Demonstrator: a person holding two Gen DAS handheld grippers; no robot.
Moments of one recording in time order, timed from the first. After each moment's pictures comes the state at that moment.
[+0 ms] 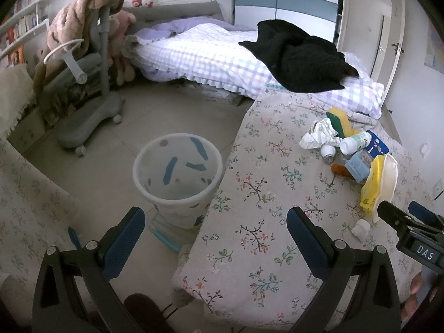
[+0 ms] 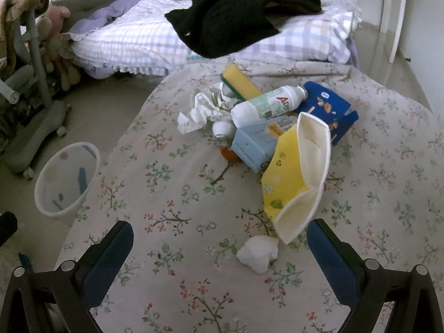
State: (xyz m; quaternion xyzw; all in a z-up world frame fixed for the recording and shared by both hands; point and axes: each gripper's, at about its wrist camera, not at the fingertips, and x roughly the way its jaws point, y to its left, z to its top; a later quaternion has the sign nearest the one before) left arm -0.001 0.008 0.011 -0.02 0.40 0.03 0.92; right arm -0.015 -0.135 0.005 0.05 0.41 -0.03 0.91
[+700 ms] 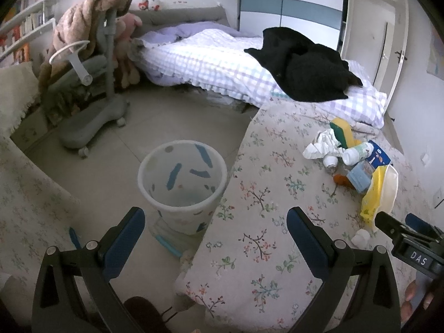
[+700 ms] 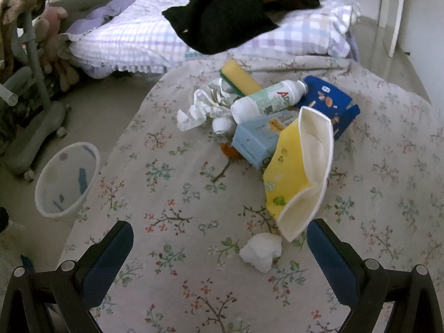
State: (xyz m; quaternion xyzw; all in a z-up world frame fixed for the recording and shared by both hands) left arm 0.001 0.014 0.018 -0.03 0.39 0.04 0.92; right arm -0.010 -0.138 0.002 0.06 0.42 -0.04 0.90
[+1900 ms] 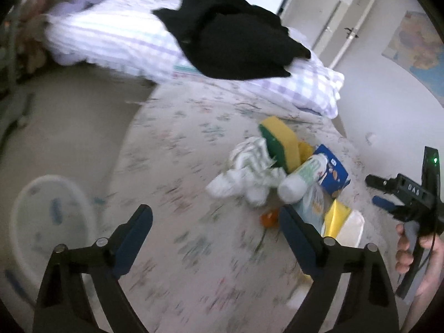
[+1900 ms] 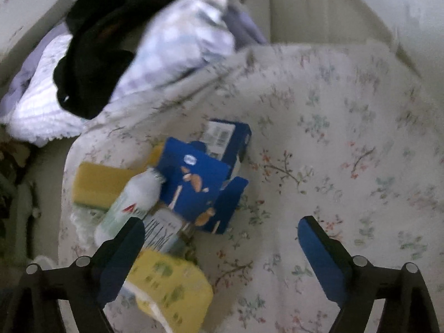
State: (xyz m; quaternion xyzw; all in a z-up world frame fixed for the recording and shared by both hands) left arm 0.197 -0.094 -0.018 -0.08 0.47 -0.19 0.86; right arm 0.103 -0.347 0.007 0.25 0.46 -0.13 0.84
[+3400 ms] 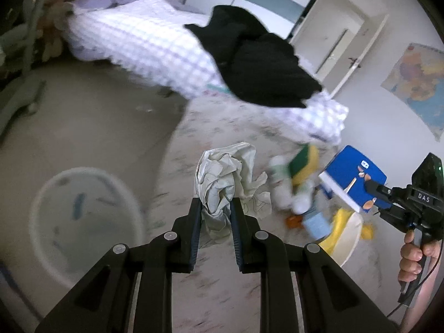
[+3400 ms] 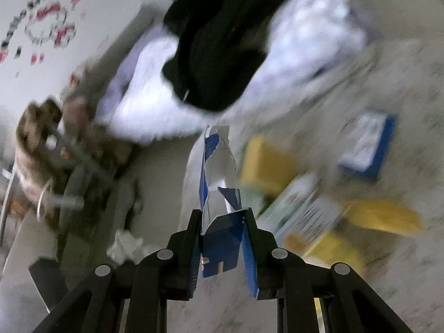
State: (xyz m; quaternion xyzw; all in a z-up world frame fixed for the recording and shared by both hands) left arm 0.168 0.020 -0.007 -0.13 0.45 -0.16 0.87; right arm 0.115 -0.247 0.036 0.32 0.43 0.09 0.84
